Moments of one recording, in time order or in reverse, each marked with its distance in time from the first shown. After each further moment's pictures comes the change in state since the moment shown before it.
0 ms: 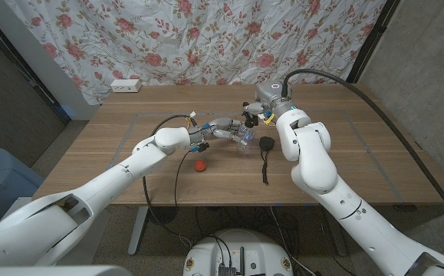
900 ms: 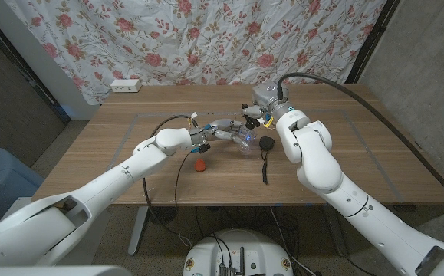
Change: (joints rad) left arm 0.013 0.012 0.001 -0.042 0.006 0.029 0.022; left_hand 0.000 0.000 0.000 0.000 0.004 -0.001 -0.006 0.000 0.001 0.000 0.000 -0.005 -0.009 0.000 0.000 0.000 0.003 0.000 0.000 0.000 0.000; right arm 0.025 -0.062 -0.032 0.008 -0.030 0.051 0.014; right_hand 0.066 0.048 0.036 -0.053 0.008 0.058 -0.031 -0.052 -0.043 0.001 -0.029 0.030 -0.003 -0.013 -0.001 0.000 0.000 -0.008 -0.006 0.000 0.000
